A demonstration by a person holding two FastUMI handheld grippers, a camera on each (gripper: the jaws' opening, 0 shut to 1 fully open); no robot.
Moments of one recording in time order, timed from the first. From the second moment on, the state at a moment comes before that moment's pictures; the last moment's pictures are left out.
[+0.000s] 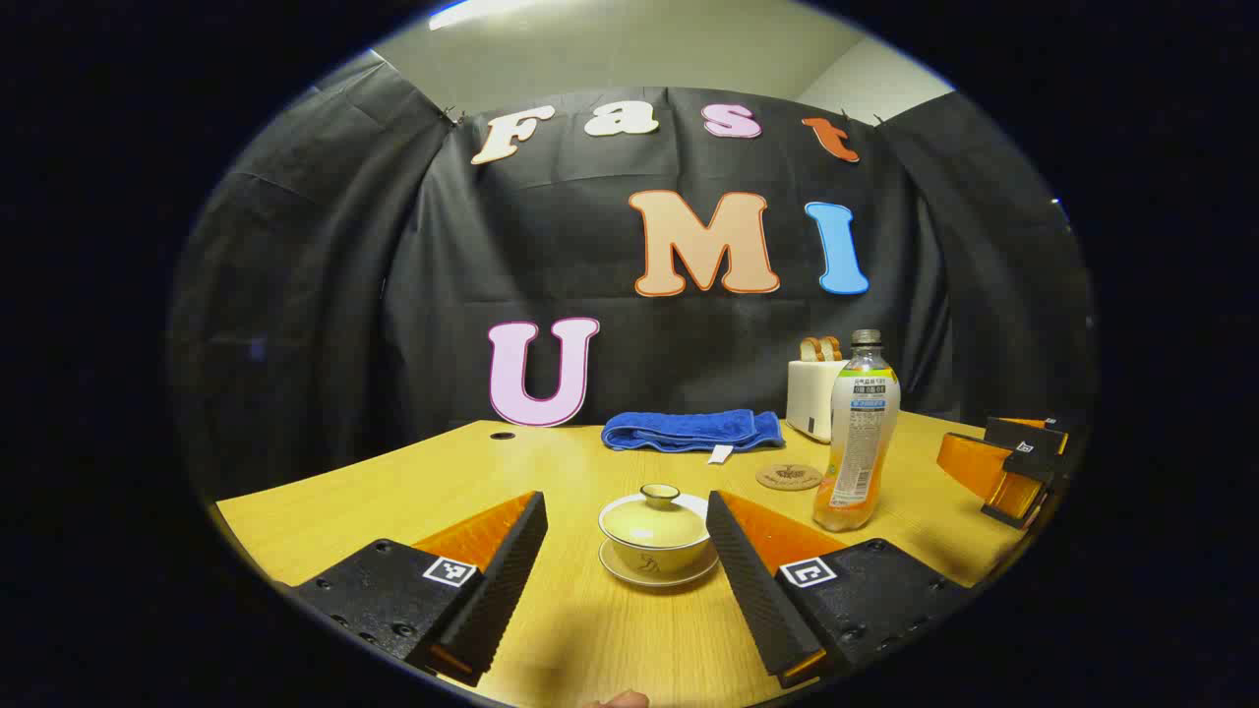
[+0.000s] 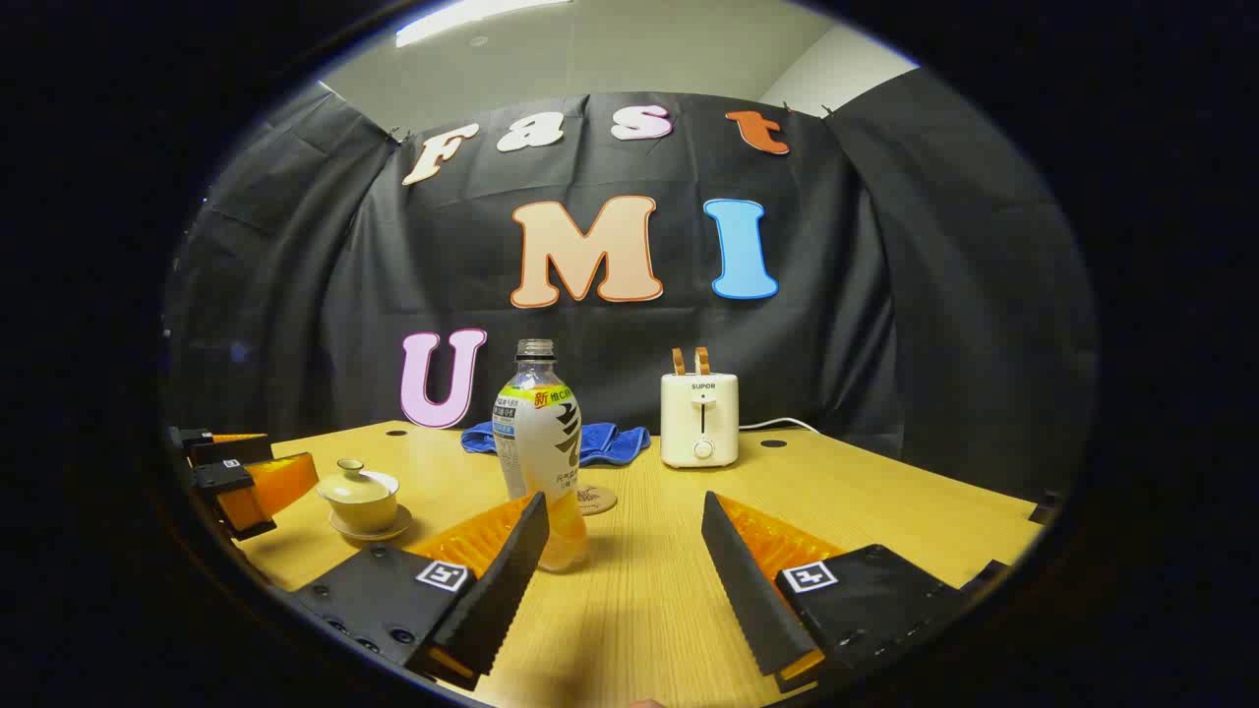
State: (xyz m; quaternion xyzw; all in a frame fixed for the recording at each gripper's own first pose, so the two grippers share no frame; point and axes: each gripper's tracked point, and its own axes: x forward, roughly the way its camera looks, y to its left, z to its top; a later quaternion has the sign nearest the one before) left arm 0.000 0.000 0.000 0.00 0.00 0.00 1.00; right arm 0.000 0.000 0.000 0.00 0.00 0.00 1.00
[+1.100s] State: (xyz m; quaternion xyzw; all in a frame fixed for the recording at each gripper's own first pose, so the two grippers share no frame) left arm 0.011 -0.003 -0.006 0.01 0.01 -0.01 1.00; right arm 0.001 0.002 0.000 0.00 0.00 0.01 1.00
